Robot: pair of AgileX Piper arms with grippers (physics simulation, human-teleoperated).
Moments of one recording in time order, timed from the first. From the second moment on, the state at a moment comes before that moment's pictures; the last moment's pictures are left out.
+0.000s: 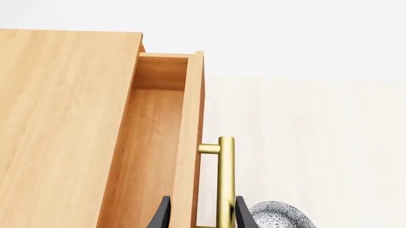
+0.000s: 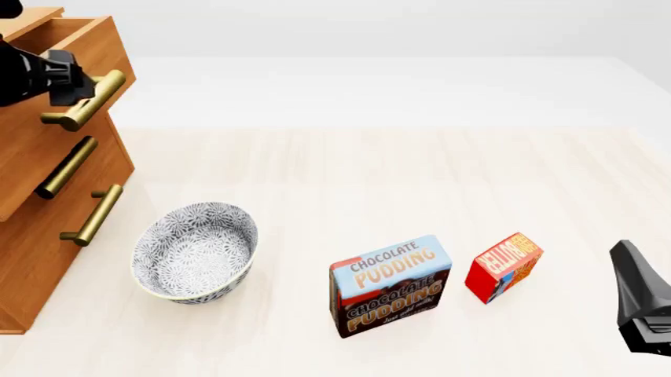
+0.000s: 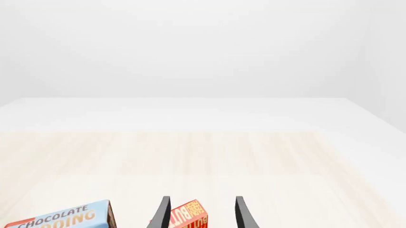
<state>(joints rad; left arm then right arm) 0.08 1.23 -1.13 0.60 0.04 0.00 0.01 0.00 0.00 0.00</state>
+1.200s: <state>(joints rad) 0.02 1.23 -1.12 0.57 0.00 0.00 0.01 0.00 0.00 0.00</state>
